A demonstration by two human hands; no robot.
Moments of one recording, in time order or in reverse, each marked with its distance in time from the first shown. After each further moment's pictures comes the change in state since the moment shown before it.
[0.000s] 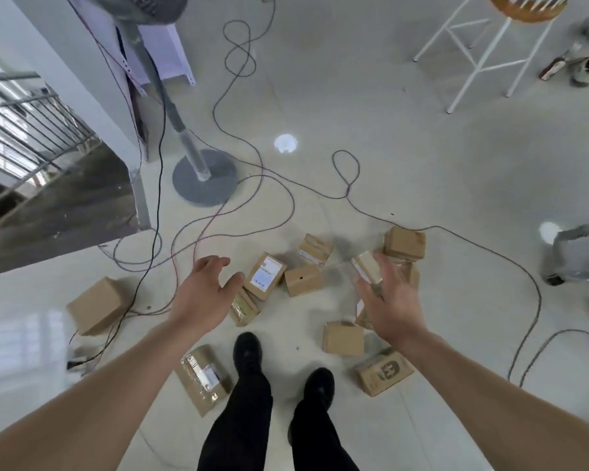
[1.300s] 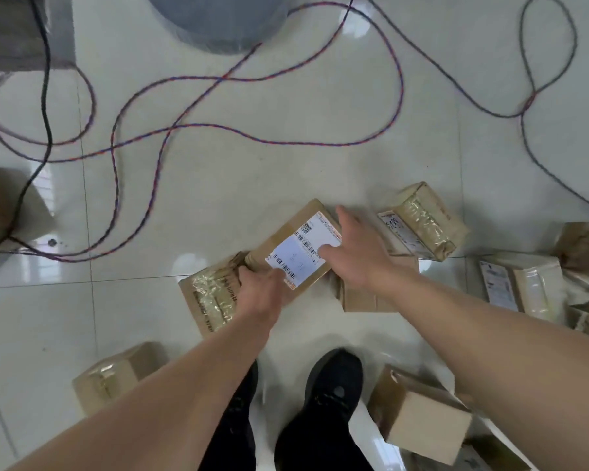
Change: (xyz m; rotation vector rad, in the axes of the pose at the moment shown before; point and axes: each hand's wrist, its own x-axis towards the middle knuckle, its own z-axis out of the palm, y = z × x) left_hand 0.322 -0.245 0.397 -0.857 -0.156 -0.990; right_hand 0.414 0.127 0.457 -0.341 -0.568 -0.010
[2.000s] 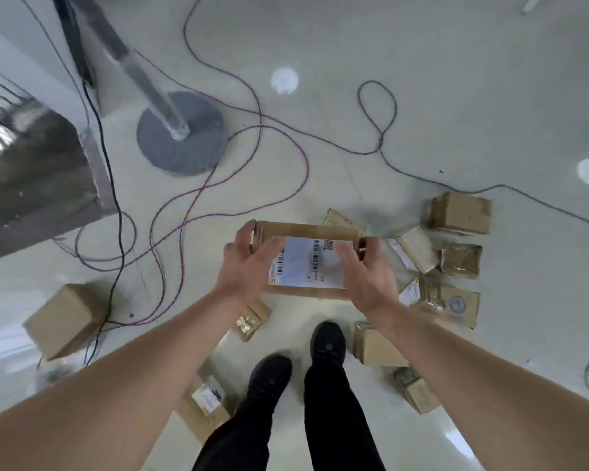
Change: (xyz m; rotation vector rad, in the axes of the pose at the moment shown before) left_hand -0.312 0.126 -0.056 0.411 -0.179 0.531; right_hand -0.307 -0.043 -0.137 0.707 0.461 0.218
